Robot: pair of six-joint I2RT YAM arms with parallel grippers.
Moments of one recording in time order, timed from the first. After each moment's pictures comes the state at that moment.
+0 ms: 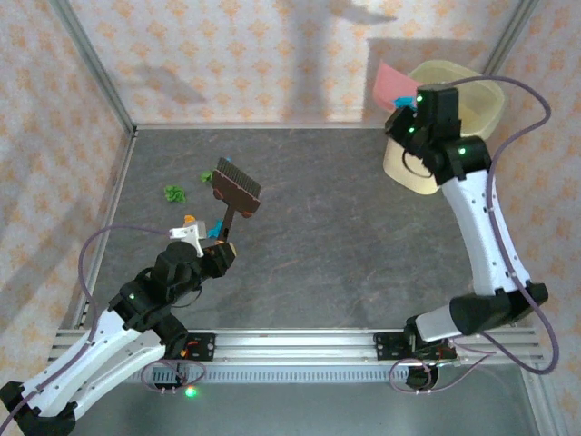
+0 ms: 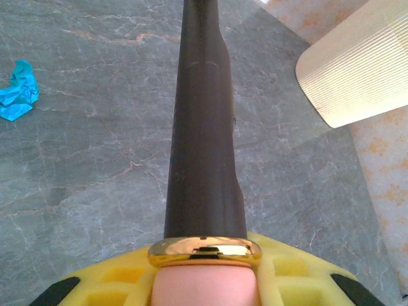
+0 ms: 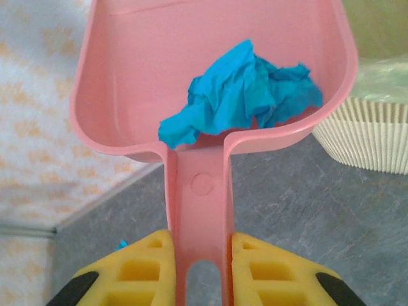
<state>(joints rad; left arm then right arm) -0.64 0.49 0.52 -0.57 -0.13 -0.86 0.19 1.46 1.83 -0.92 0.06 0.77</state>
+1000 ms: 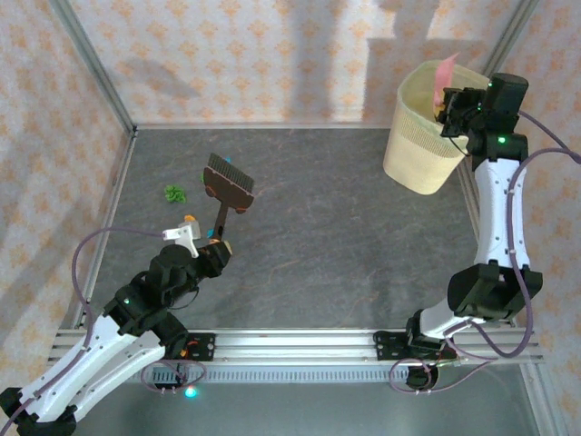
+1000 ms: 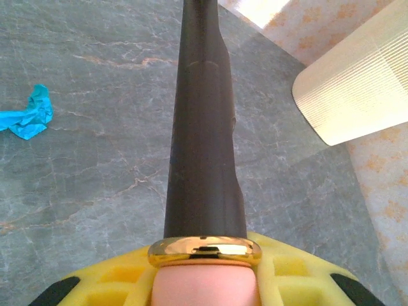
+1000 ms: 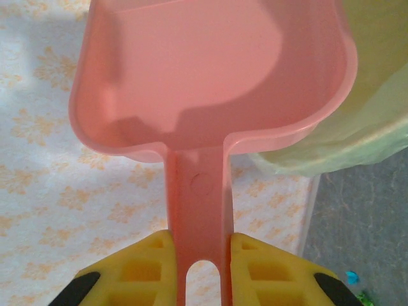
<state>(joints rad) -0.64 0.44 0.52 -0.58 -0.18 -0.85 -0.19 1.51 1.74 -0.59 -0.36 1.58</state>
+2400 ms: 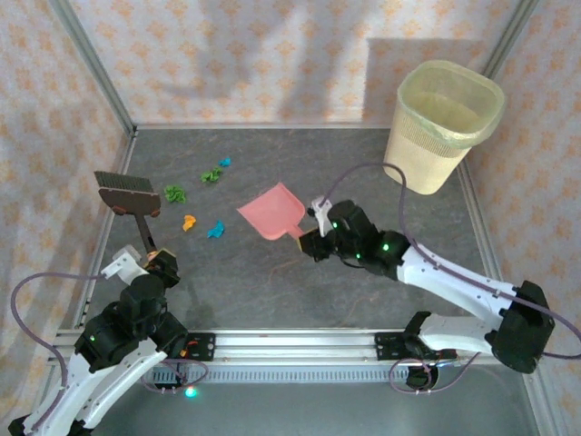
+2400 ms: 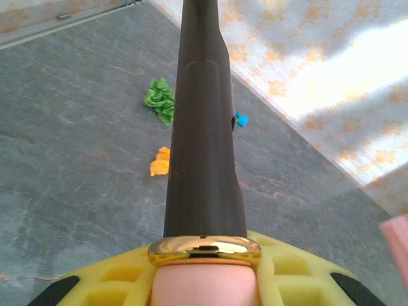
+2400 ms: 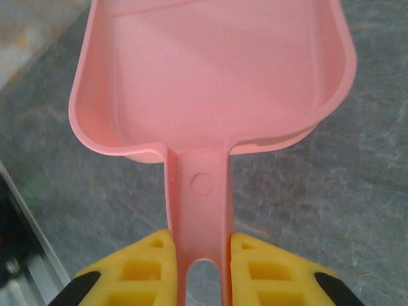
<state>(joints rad) -0.64 0.06 0.52 -0.97 -0.78 -1.01 0.87 1.13 0.79 -0.30 -0.10 0.30</state>
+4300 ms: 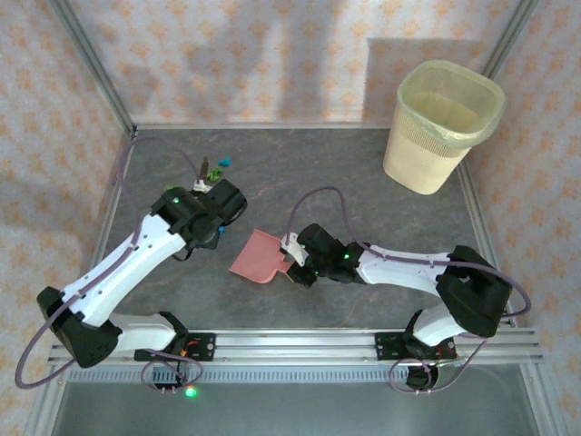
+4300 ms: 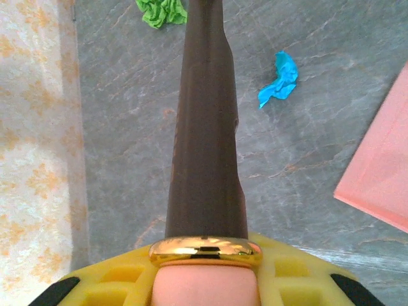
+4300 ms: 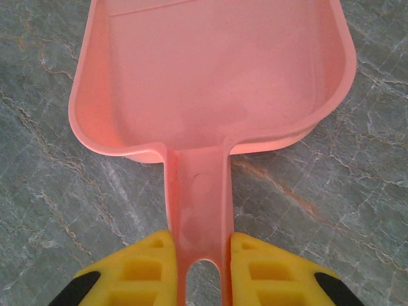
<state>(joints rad) -0.64 1.28 1.35 -1.53 -0.59 -0.53 0.95 1.46 0.76 -0.20 -0.15 0.04</state>
